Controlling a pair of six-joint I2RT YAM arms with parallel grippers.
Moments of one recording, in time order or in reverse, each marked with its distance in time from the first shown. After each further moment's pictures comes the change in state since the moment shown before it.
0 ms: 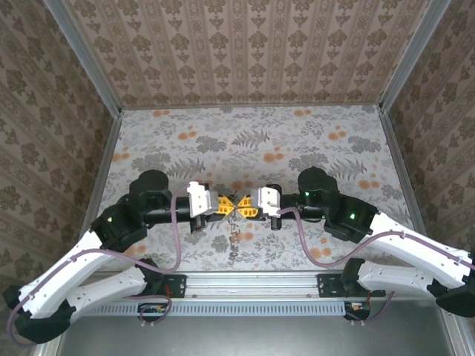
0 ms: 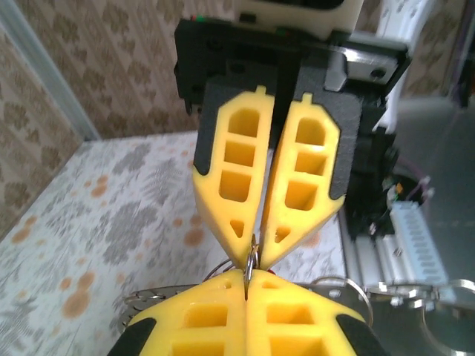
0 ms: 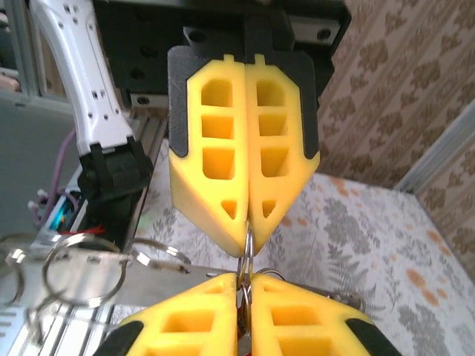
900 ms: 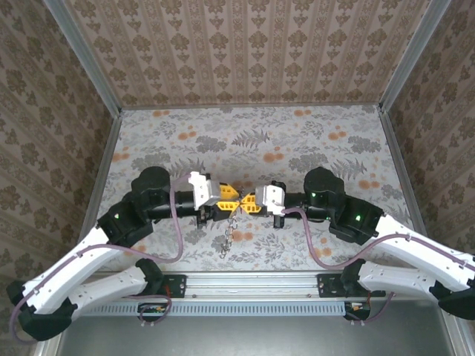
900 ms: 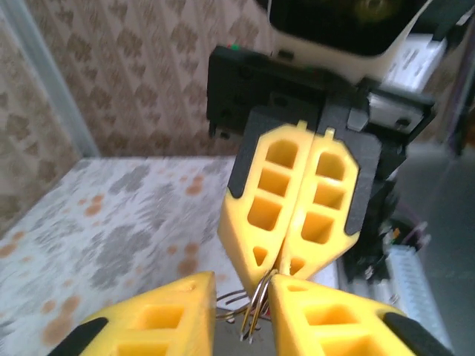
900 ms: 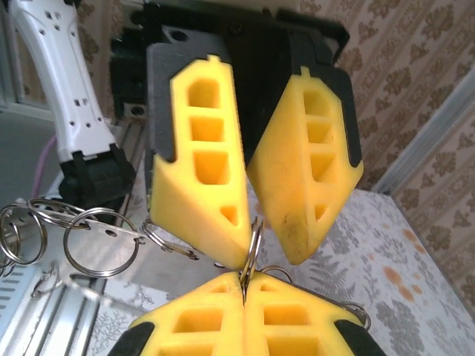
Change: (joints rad) left arm -0.027 0.063 0.032 0.054 -0.058 -0.081; right arm -0.001 -0.020 0.001 -0.006 0.064 0.006
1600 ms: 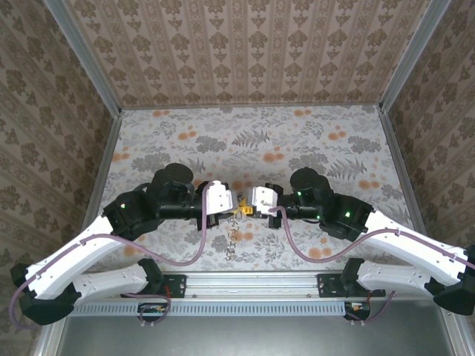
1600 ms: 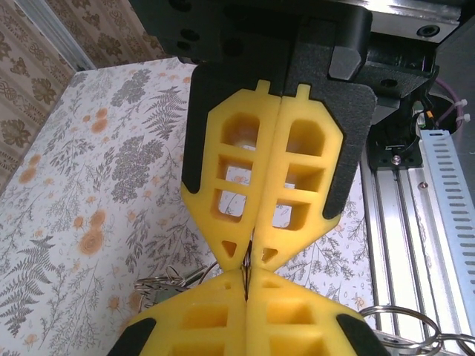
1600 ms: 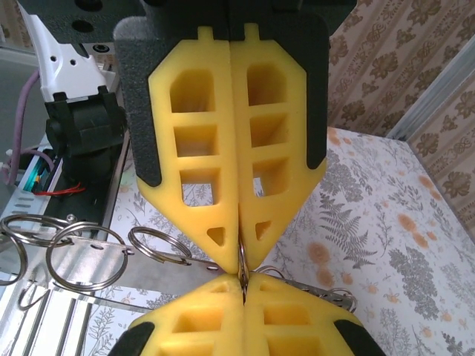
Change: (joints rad) left arm -0.084 0.109 0.130 -0.305 -0.183 0.195; right arm -0.002 0.058 0.002 -0.090 0.038 -0.019
